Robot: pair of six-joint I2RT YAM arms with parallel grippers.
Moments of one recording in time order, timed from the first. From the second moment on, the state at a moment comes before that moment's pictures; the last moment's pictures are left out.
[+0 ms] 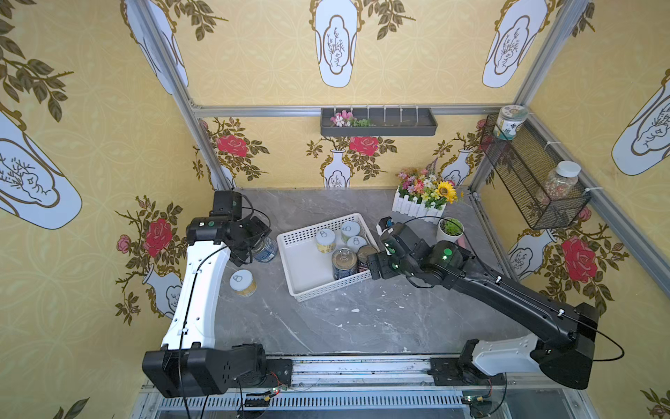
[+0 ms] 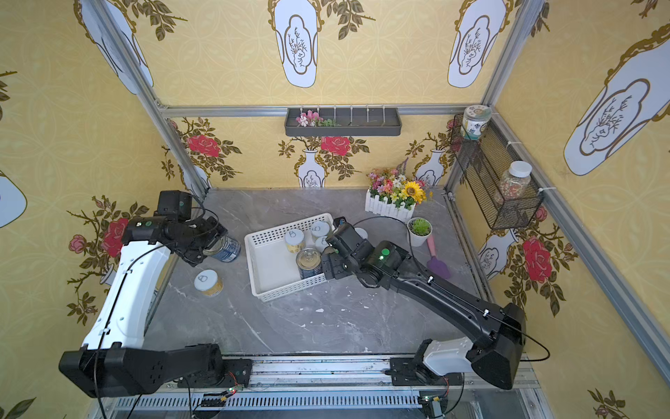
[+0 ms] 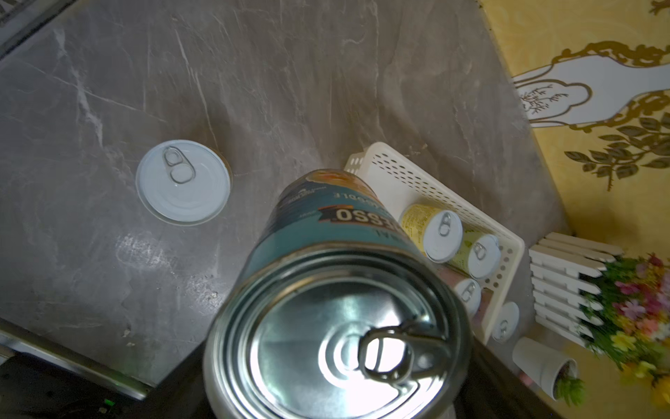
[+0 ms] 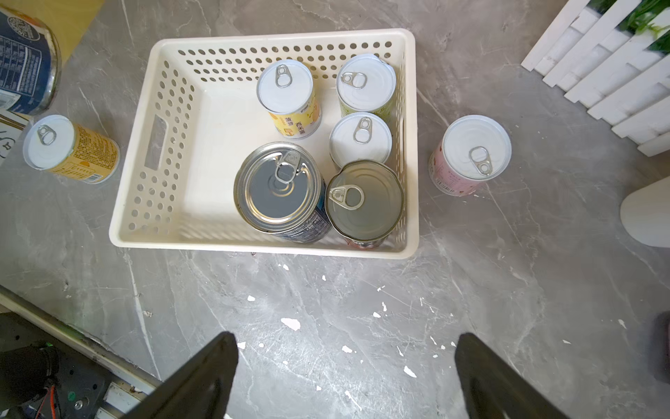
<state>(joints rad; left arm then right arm) 0.02 1.26 1.44 -1.25 0.09 -0.84 0.88 1.32 1.30 -0.90 0.23 0.44</state>
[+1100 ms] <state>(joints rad) -0.47 1.29 1.18 -1.07 0.10 -1.12 0.84 1.29 1.28 -0.89 0.22 0.44</state>
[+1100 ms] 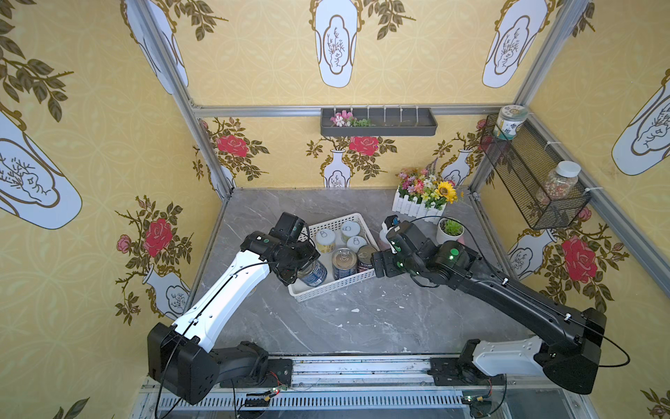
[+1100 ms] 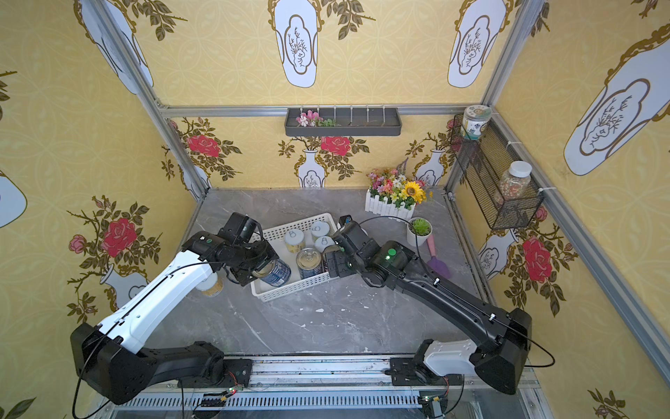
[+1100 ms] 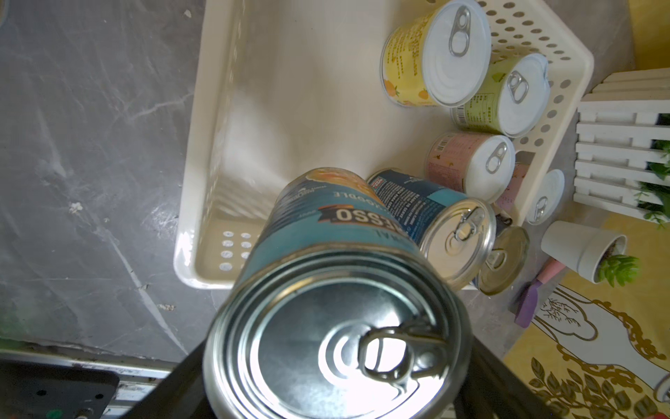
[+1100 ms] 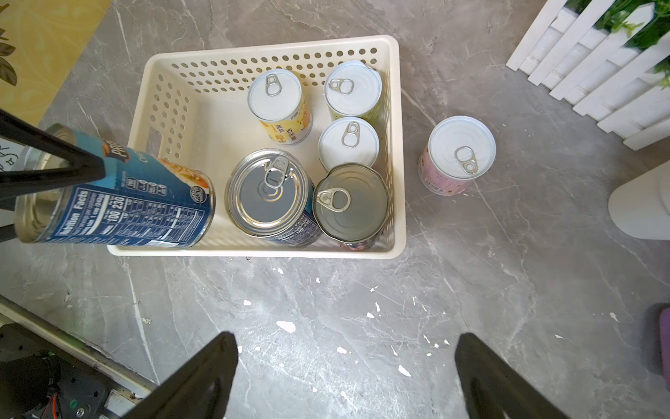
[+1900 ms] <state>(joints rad) -0.59 1.55 1.19 -0.98 0.02 -1.14 0.84 1.31 1.28 -0.89 0.21 0.44</state>
